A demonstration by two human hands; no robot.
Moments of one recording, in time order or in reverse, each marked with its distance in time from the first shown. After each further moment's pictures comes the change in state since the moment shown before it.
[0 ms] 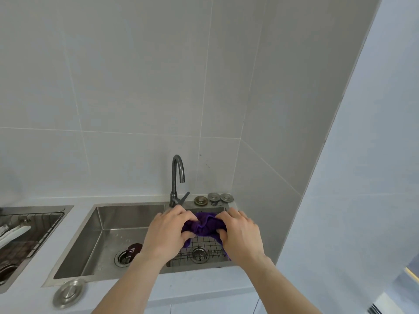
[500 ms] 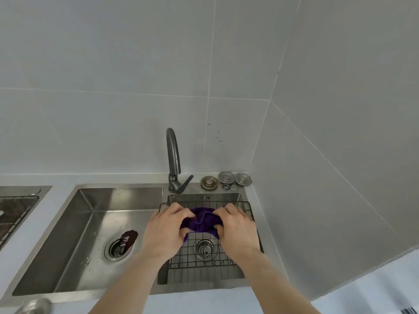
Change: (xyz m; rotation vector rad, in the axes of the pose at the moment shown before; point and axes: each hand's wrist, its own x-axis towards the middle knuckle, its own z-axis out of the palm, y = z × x) left_hand 0.146 -0.090 0.154 0.060 -0.192 -0.169; right_hand 0.149 0.091 0.176 0.097 -0.241 0.024
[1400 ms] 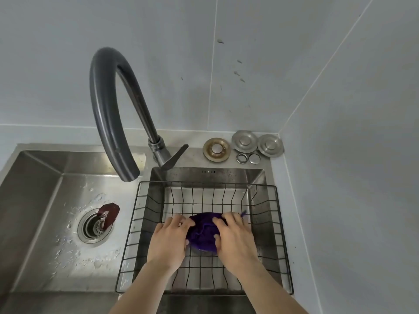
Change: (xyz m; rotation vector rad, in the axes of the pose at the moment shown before) left_hand 0.079 -0.059 0.220 0.006 -0.428 -0.207; right_hand 0.073 0.103 0.207 -0.047 -0.450 0.025
